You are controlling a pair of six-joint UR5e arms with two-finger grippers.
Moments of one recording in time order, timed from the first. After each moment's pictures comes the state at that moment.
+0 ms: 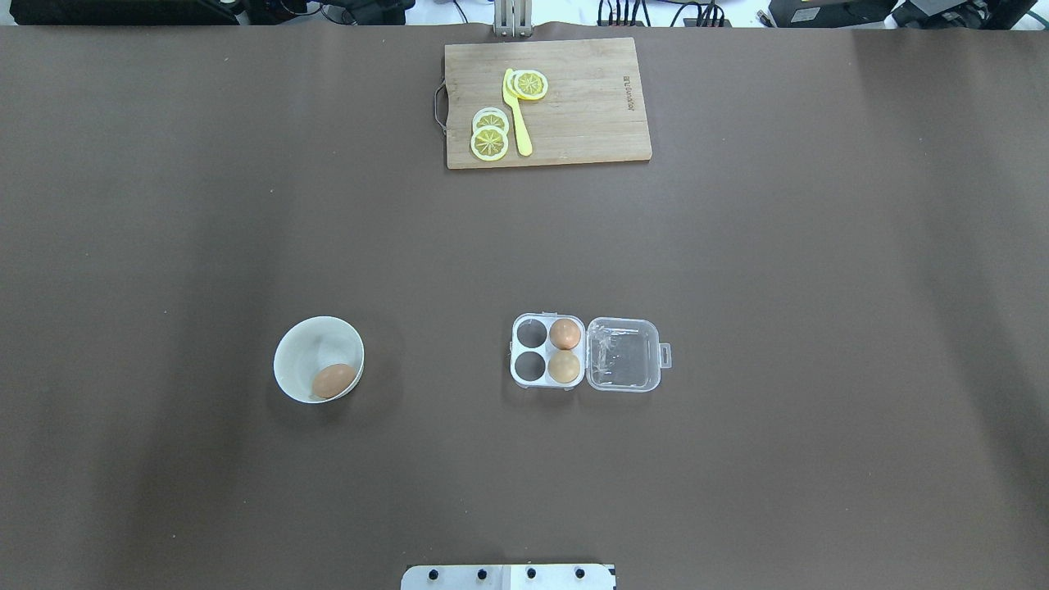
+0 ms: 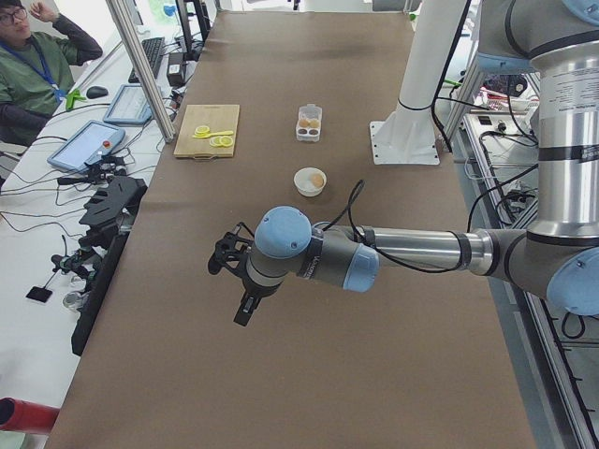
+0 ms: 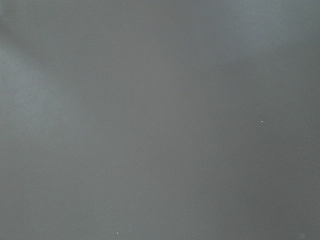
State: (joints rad) left arm -1.71 -1.47 -1.72 -1.84 -2.45 0.18; right arm 1.49 -1.68 1.78 -1.31 2.34 -0.08
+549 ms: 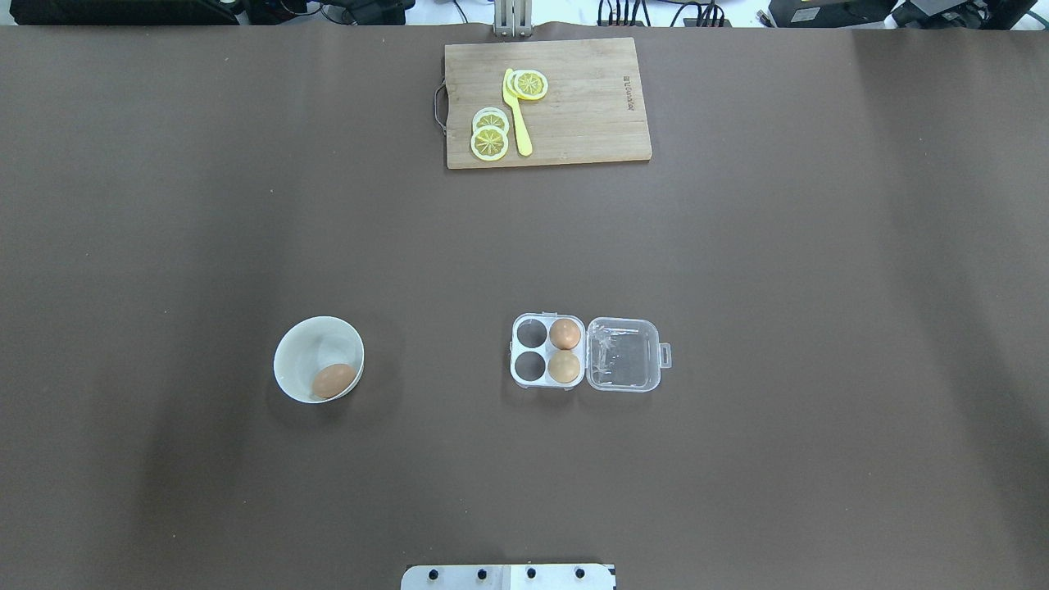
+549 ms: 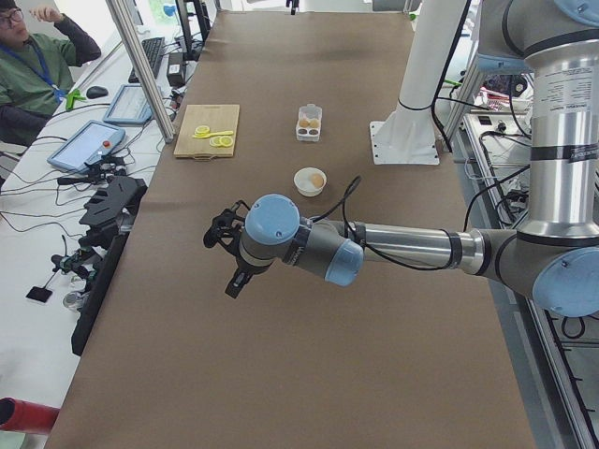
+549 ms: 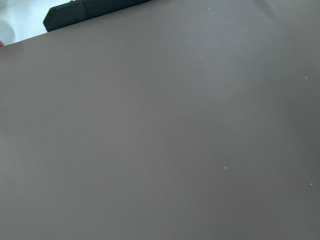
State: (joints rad) left arm -1.63 -1.50 -1.72 -1.94 -2.52 0.15; right arm 1.40 -1.66 1.82 -1.27 2.35 0.13
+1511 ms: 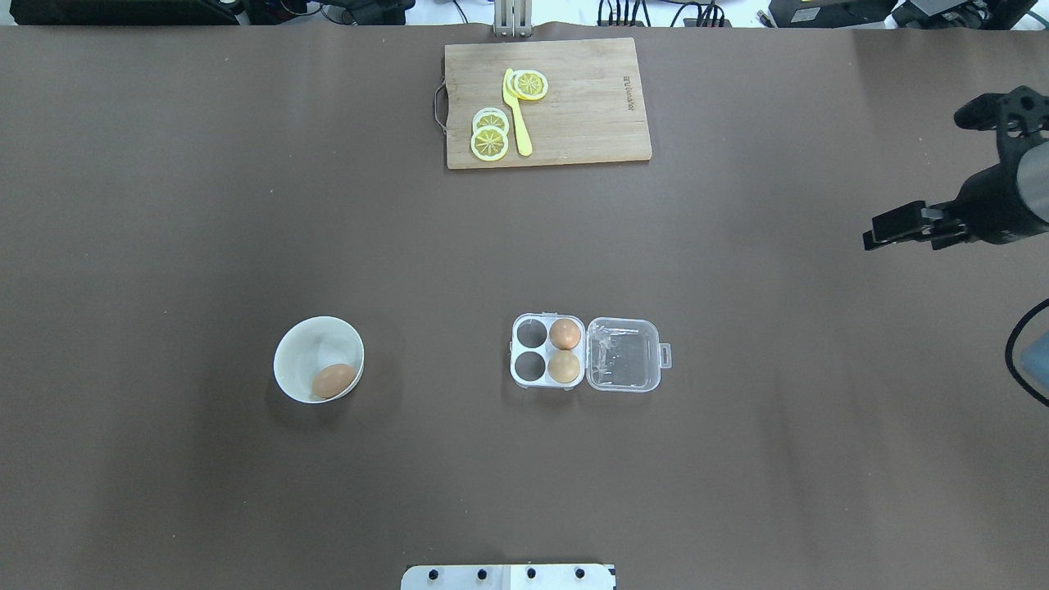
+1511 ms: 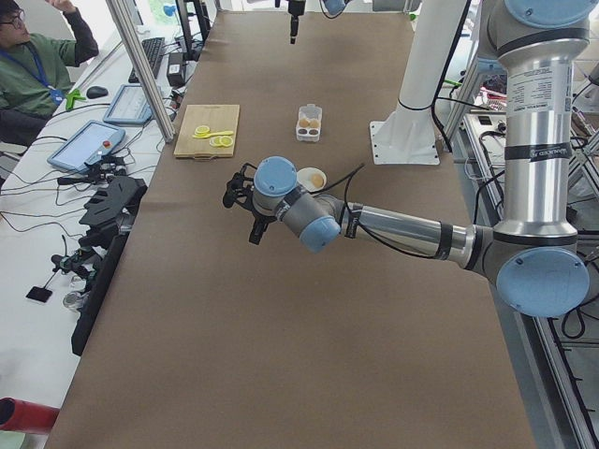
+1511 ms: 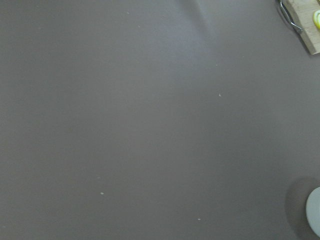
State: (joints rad) left arm -1.30 -1.50 -1.84 -2.17 -2.49 -0.52; right arm 1.00 -1.57 2.02 -1.27 2.17 0.84
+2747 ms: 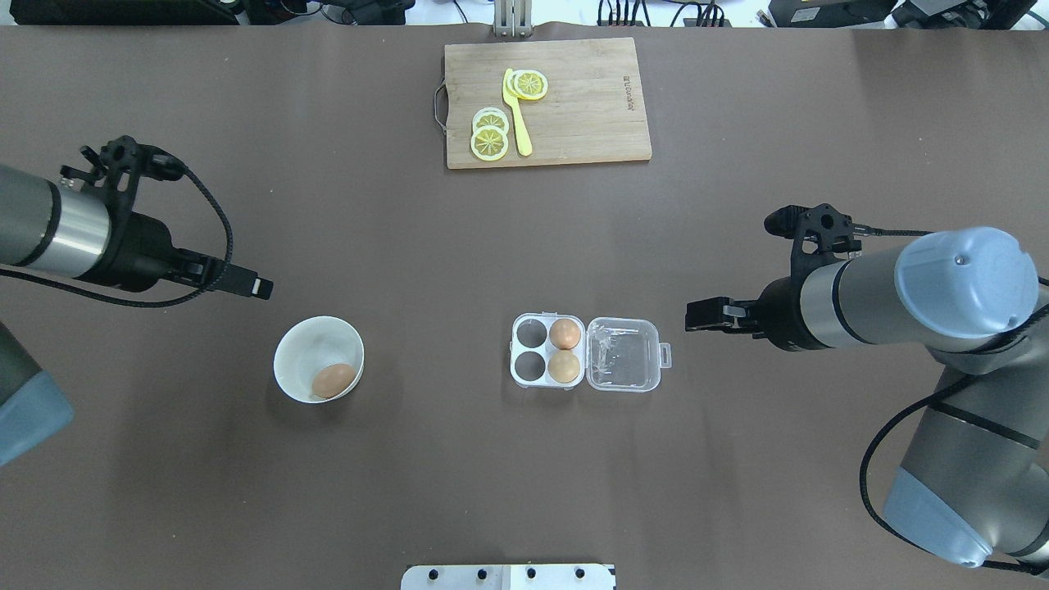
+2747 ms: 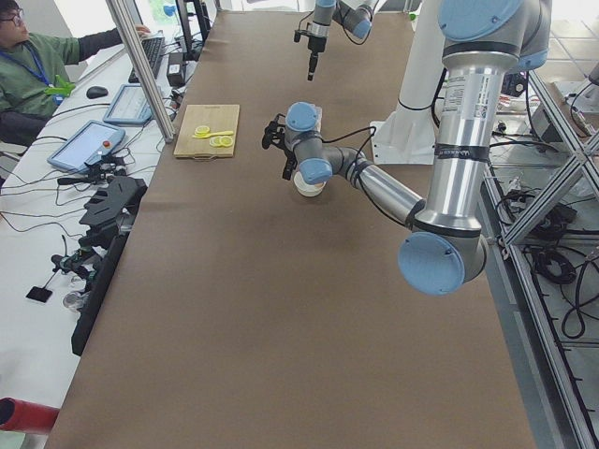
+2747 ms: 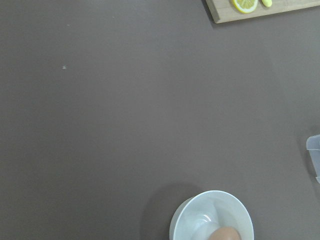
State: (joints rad) left arm -0.79 -1.70 -1.96 -2.17 -2.16 -0.91; right arm 0.58 -1.47 2.06 -1.14 1.87 1.31
